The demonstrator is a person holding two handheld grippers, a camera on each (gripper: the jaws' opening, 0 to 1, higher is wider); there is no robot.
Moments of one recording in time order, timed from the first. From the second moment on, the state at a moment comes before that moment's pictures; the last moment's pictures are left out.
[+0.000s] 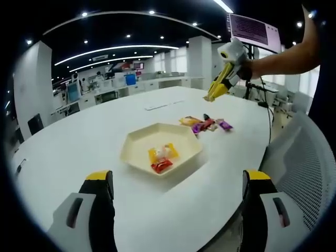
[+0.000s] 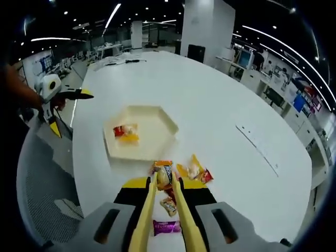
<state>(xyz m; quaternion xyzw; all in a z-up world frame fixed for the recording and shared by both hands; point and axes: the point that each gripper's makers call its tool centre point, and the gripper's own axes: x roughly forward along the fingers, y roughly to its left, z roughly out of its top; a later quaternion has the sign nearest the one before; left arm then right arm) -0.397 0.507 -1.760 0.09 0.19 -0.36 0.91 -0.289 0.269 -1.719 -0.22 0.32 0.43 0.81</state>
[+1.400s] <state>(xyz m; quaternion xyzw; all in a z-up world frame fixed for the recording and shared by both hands) -0.410 0.488 -1.760 0.10 0.19 -0.41 0.89 -0.282 0.414 -1.669 -0.25 0.27 0.46 0.81</state>
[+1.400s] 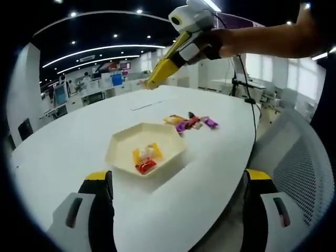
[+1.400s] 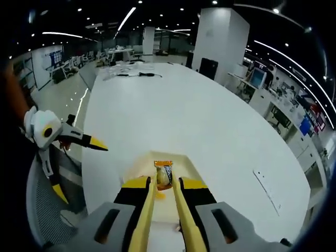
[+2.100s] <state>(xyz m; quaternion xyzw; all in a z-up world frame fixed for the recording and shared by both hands) -0.408 0.492 -1.768 0.13 0.20 -0.39 0.89 -0.284 0.413 -1.670 -0.25 0.25 0.49 0.79</state>
